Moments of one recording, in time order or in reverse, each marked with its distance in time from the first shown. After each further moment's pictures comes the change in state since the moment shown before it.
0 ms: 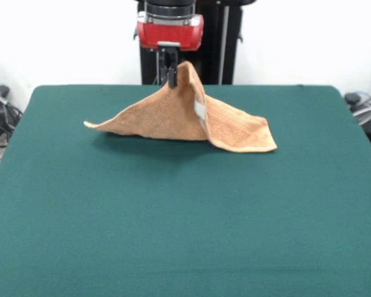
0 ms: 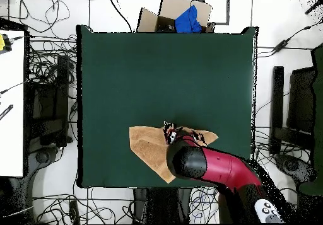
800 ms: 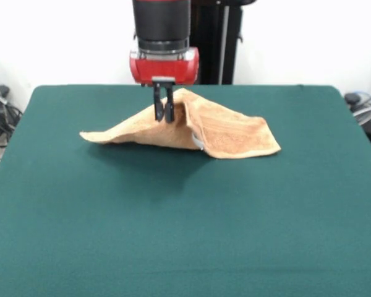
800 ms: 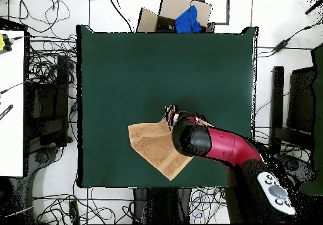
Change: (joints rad) arm -0.022 0.145 0.057 -0.165 -0.001 0.006 0.000
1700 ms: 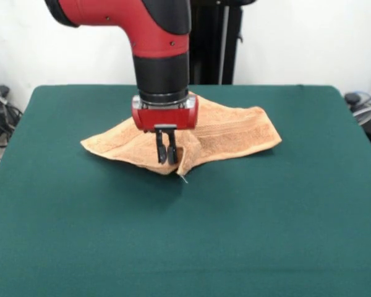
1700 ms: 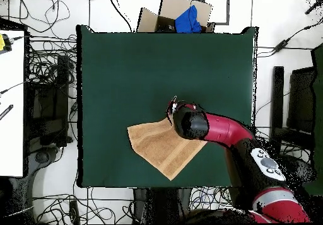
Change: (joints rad) arm 0.006 0.182 0.023 -0.164 -0.057 -0.005 0.000
